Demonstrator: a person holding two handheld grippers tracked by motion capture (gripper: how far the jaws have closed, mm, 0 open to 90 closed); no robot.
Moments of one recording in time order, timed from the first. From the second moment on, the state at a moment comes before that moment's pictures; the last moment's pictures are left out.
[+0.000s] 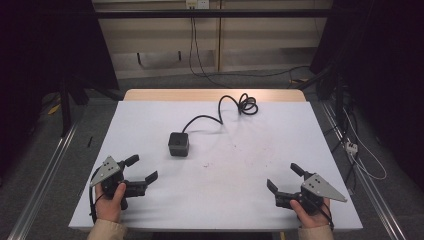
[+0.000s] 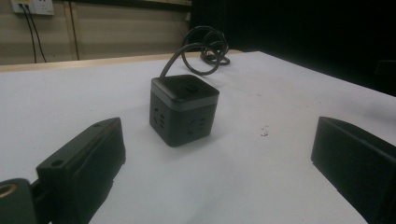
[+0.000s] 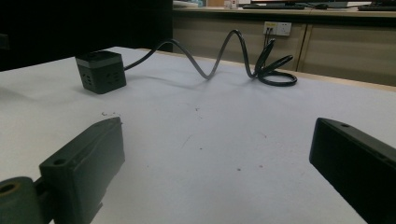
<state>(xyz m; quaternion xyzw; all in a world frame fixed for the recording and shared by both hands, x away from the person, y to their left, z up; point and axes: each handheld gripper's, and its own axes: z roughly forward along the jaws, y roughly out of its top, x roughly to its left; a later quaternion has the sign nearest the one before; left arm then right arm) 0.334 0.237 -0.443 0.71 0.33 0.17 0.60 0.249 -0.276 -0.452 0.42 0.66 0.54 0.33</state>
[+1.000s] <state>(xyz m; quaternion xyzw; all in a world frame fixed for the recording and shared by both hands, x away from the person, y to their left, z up) 0.350 0.226 -0.440 0.70 0.35 0.16 0.60 0.249 -0.278 -0.448 0.41 0.65 0.55 0.33</state>
